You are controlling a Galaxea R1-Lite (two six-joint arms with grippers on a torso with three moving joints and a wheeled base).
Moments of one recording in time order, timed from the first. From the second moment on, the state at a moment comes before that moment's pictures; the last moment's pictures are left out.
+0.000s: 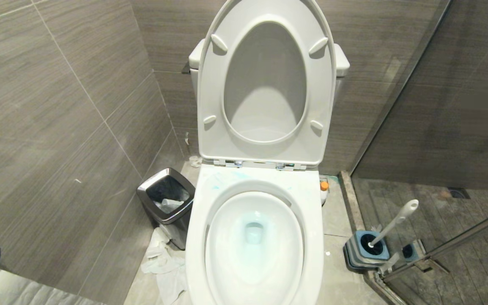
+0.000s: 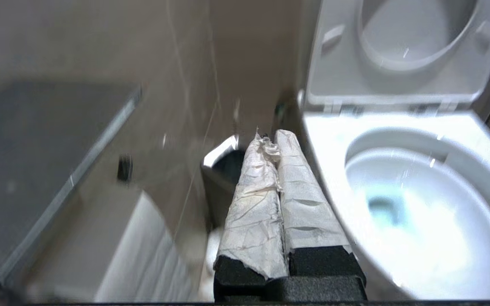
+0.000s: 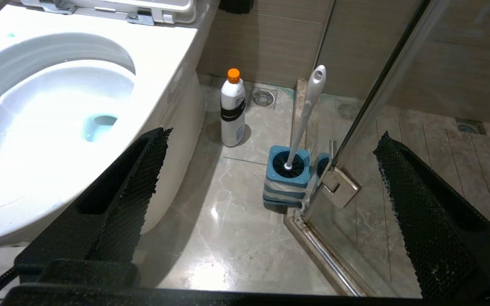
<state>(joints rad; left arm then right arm) 0.00 0.00 0.00 -0.28 -0.05 0.02 -0.01 0.00 0.00 -0.03 0.01 -0.01</state>
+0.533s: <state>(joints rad) 0.00 0.00 0.00 0.00 0.00 0.07 -0.01 0.00 0.00 -0.03 0.01 -0.01</state>
